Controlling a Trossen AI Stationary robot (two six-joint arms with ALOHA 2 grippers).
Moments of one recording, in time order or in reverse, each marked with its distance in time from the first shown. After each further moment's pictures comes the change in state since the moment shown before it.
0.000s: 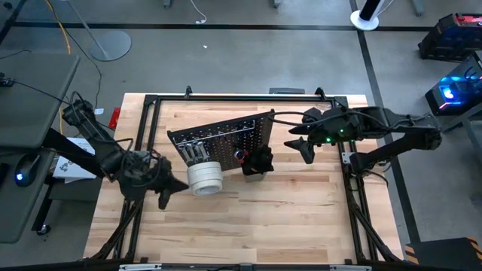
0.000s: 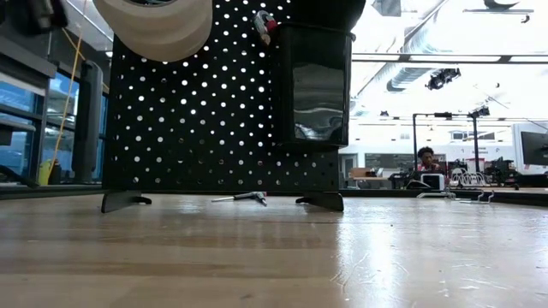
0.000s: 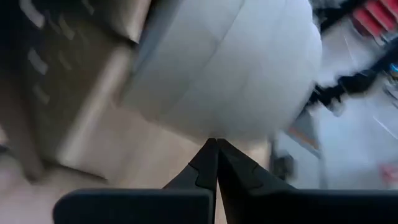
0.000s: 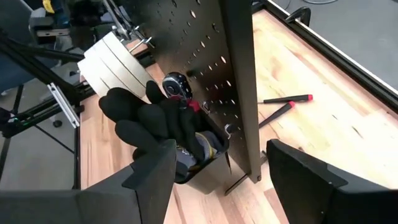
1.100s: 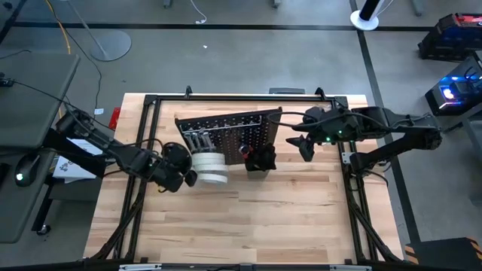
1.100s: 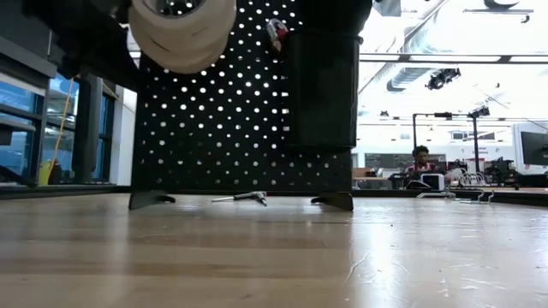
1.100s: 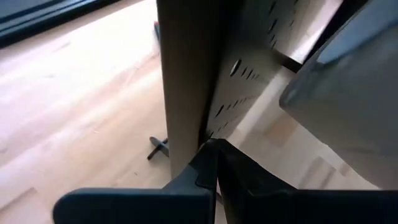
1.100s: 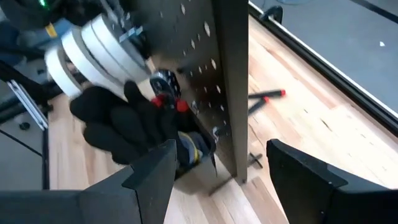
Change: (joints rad) left arm 0.324 0.210 0.000 -0.203 -0.149 0.019; right arm 0.002 0.001 0.000 -0.051 0.083 0.001
